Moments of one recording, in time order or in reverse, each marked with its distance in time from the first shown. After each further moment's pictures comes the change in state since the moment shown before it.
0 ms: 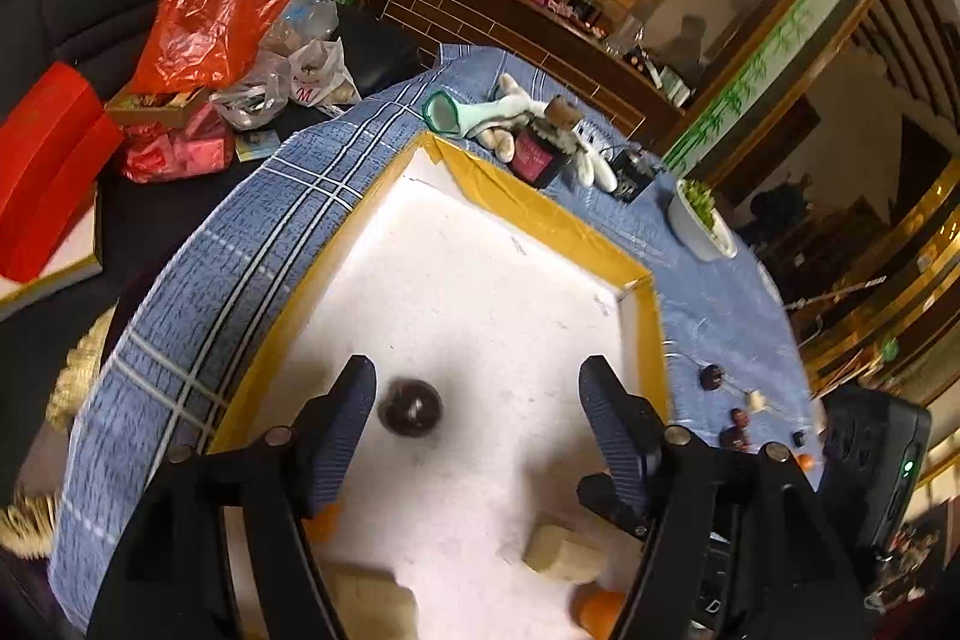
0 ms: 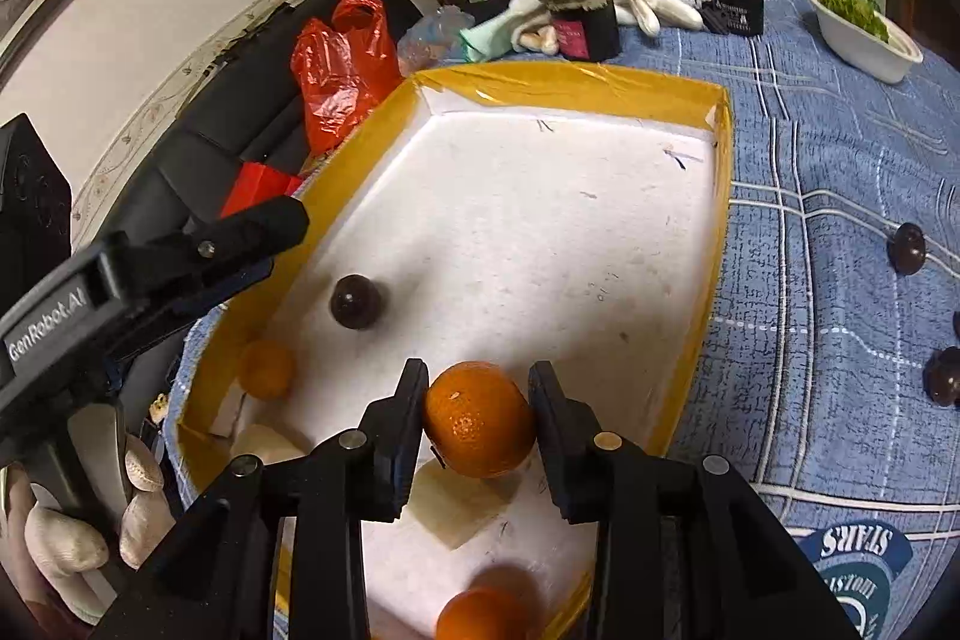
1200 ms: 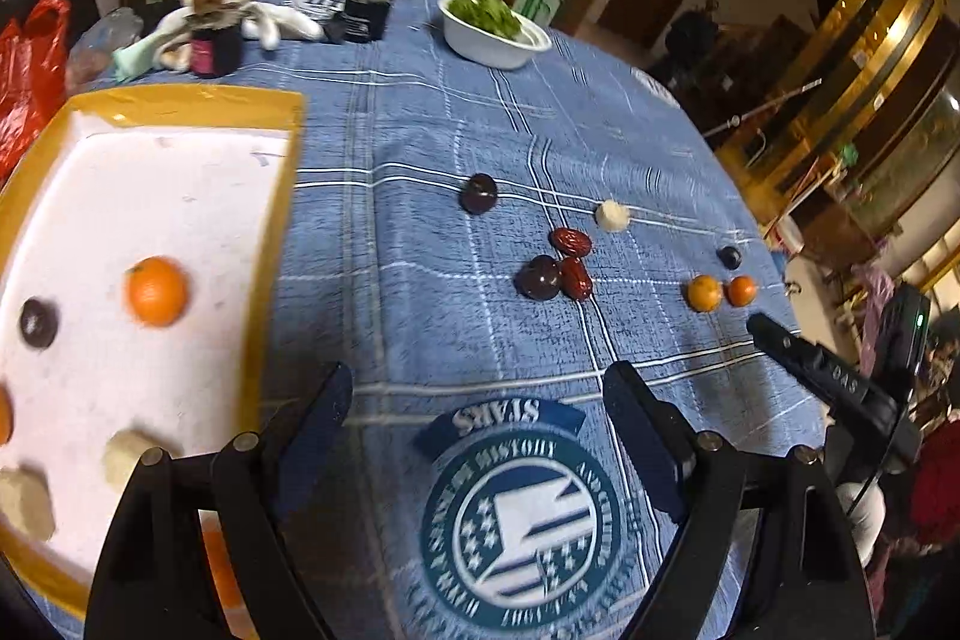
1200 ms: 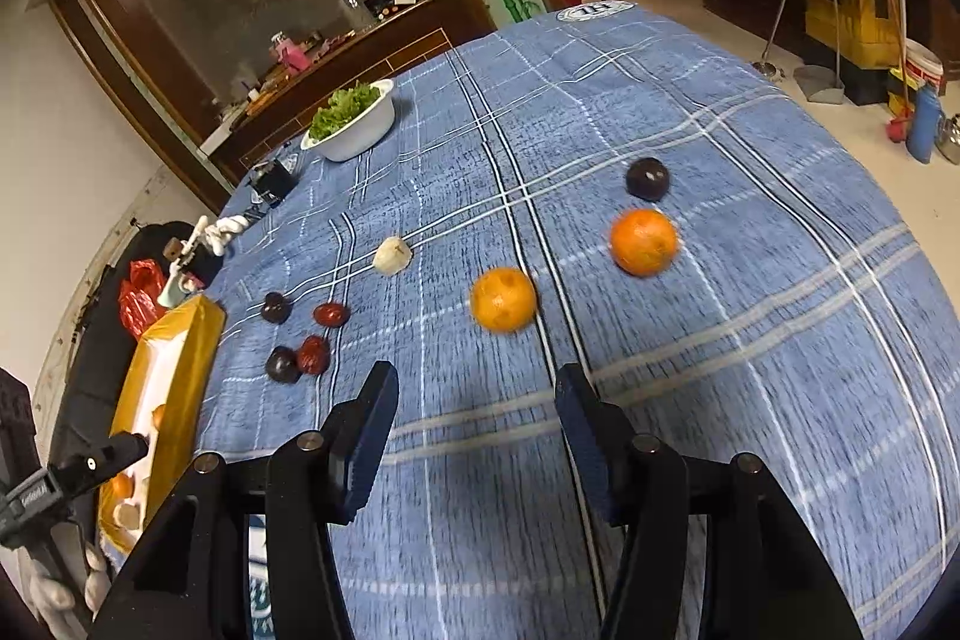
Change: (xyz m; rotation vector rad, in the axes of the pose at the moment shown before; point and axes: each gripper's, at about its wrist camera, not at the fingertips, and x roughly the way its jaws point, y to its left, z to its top) left arm 0.076 -0.217 -0.102 0.379 0.253 -0.073; right arm -0.223 -0.292 -0.127 0.499 -0.335 -0.296
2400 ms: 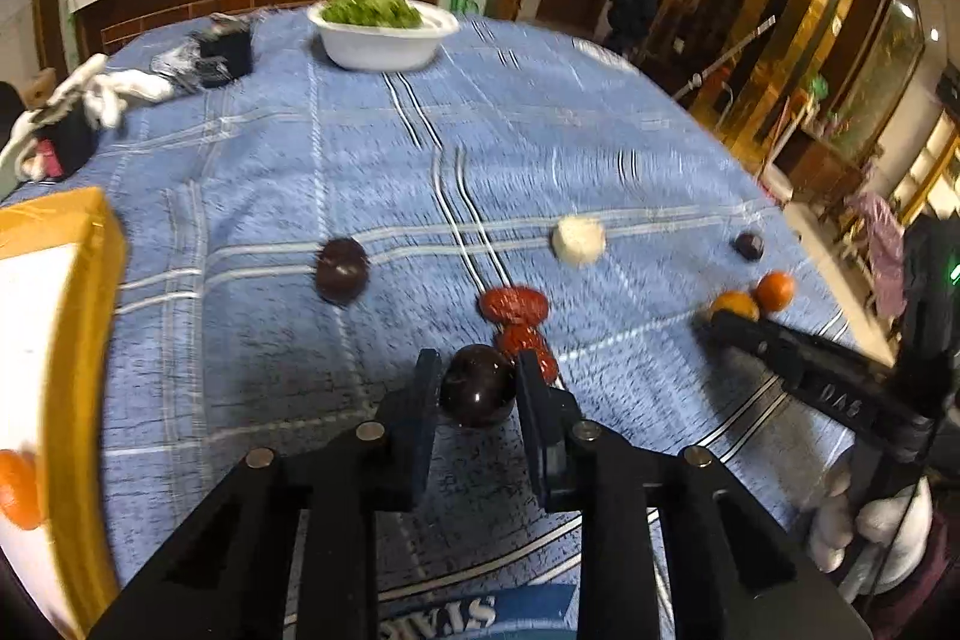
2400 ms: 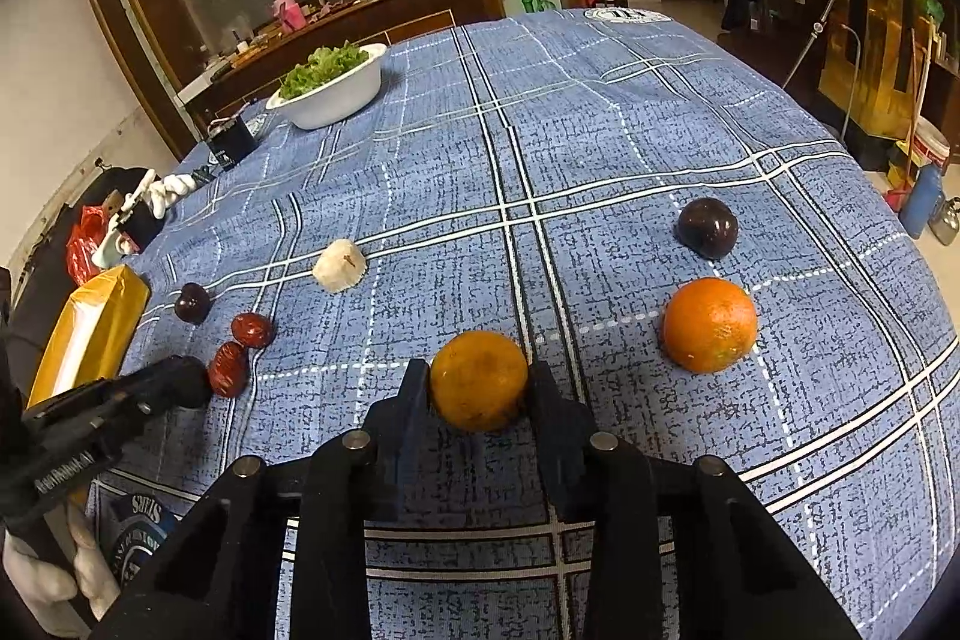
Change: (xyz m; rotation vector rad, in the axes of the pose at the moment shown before) left arm 0.084 -0.050 0.036 0.187 -0.066 -0.029; right arm 0.062 0.005 0.014 -0.148 0.004 -0.101
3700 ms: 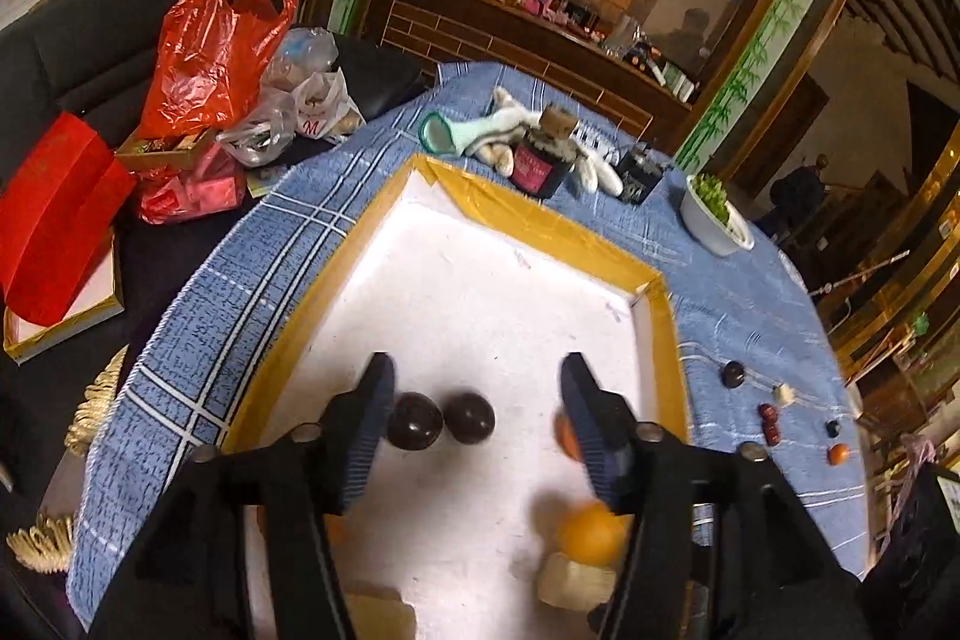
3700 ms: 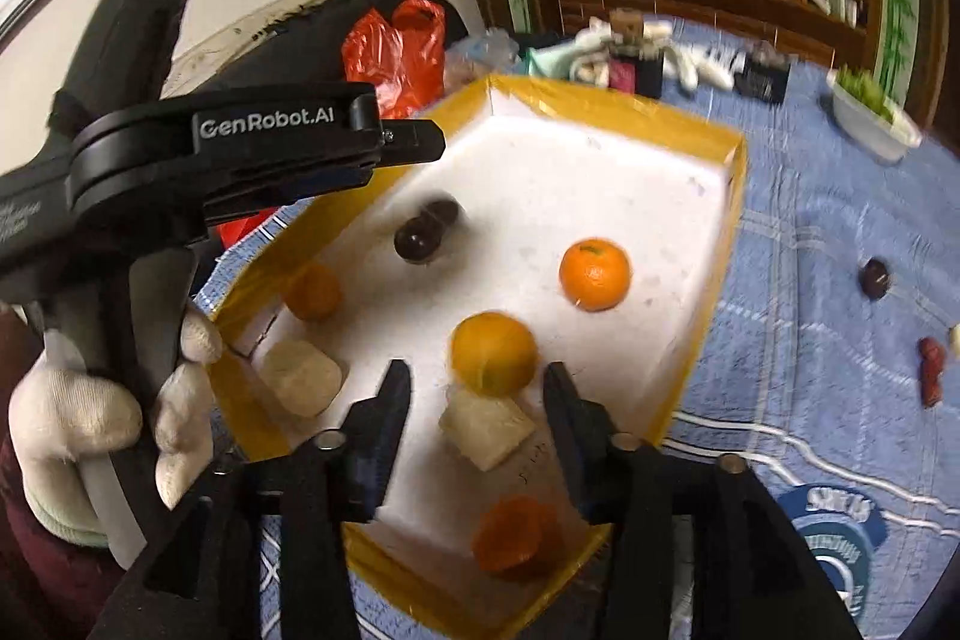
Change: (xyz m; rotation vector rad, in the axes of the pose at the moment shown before) left arm -0.194 0.245 -0.065 -0.471 -0.209 0.242; right arm -0.024 0.365 -0.106 -0.561 0.139 0.407
